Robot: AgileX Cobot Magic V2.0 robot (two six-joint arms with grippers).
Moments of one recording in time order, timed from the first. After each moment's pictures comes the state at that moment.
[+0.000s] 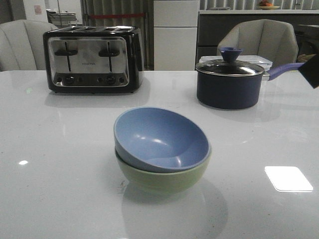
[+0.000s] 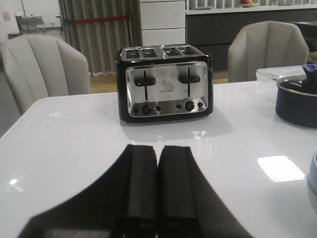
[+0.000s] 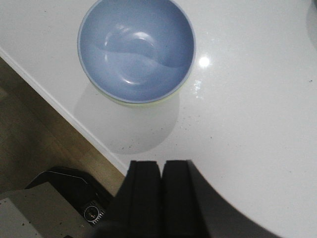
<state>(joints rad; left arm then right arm) -0.12 0.03 -0.15 -0.18 0.21 0.23 0.53 0.89 -0.72 0.17 0.70 -0.19</state>
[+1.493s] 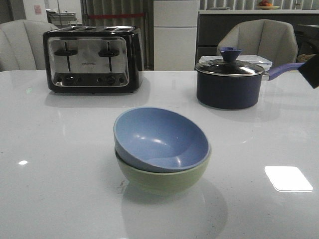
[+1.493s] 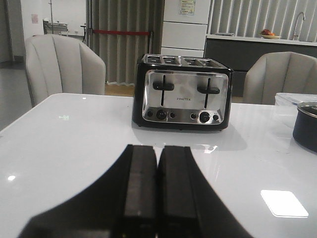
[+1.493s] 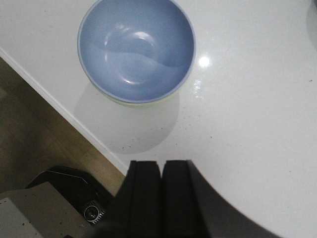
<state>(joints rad) -0.08 0.00 0.00 0.01 0.04 -0.08 0.53 0.89 -0.72 0.17 0.70 -0.19</state>
